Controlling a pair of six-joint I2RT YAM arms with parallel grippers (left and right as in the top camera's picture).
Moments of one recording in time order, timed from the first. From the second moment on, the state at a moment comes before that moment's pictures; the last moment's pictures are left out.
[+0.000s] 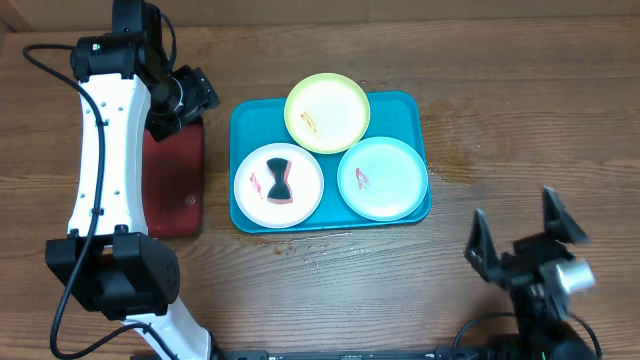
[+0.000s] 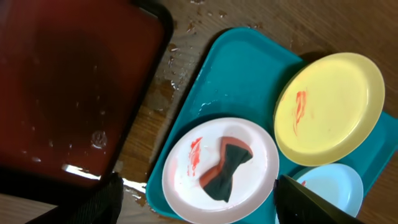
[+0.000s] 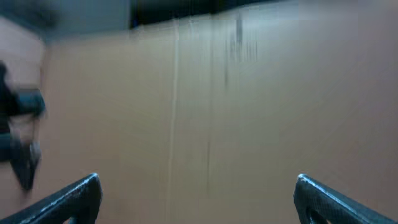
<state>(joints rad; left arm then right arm) 0.07 1.90 1.96 -1.34 0.12 -0.50 -0.02 0.01 0.02 0.68 -0.28 0.14</state>
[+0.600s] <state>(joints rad) 0.07 1.90 1.96 -1.36 0.12 -0.50 -0.02 0.68 1.15 -0.64 -0.32 -0.05</state>
